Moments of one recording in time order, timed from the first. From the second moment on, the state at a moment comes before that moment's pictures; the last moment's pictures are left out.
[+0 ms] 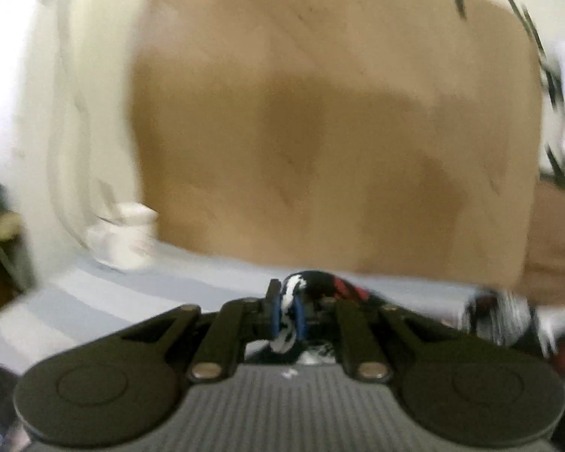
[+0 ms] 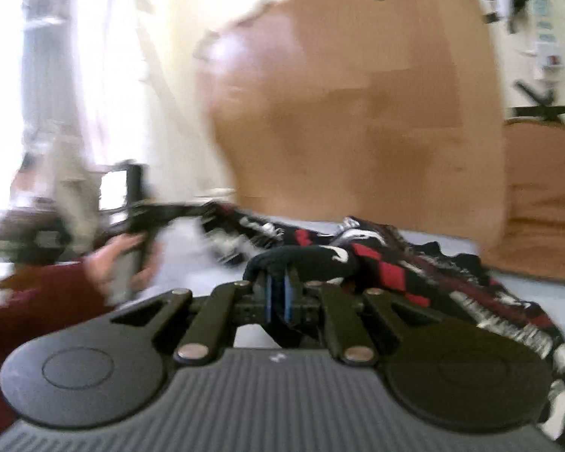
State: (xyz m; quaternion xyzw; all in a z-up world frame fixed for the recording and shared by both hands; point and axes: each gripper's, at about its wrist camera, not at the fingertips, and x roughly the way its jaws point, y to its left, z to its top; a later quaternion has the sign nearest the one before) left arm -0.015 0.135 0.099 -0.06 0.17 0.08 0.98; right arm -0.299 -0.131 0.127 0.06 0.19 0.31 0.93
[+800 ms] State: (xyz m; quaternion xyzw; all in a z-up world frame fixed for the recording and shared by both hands) left arm -0.044 0.143 0.112 -0.10 0.20 0.02 0.97; right arm -0.109 -0.158 0.041 0.07 0.33 0.24 0.91
